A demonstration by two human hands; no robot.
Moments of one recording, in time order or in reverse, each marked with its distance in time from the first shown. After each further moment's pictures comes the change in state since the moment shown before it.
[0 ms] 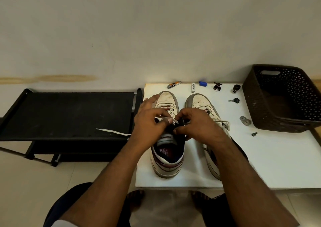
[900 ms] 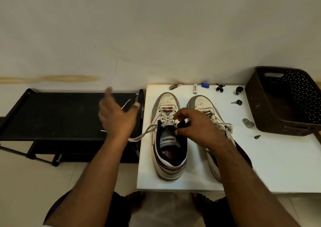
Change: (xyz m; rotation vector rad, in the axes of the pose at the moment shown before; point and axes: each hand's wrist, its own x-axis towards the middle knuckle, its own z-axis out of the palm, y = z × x) left_hand 0.007 -0.016 -0.050 -0.039 0.384 -0.446; right_hand -0.001 -0.001 0.005 -0.128 0.064 -0.108
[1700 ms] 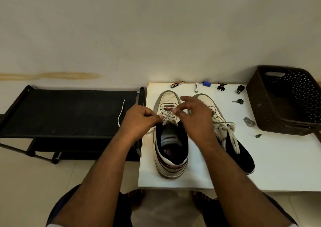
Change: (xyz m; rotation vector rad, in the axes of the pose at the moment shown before) left_hand -0.013 0.011 0.006 0.069 -0.503 0.134; right_hand 0.012 -0.013 0.022 0.147 0.459 -0.032
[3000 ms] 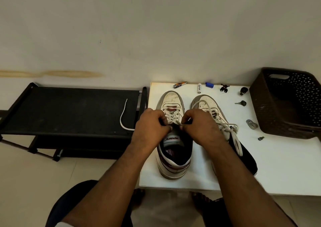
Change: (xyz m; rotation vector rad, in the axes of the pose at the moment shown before) left_hand -0.008 0.003 0.031 0.299 0.084 0.087; right_hand 0.002 0.003 -0.012 -0.400 -0.365 0.147
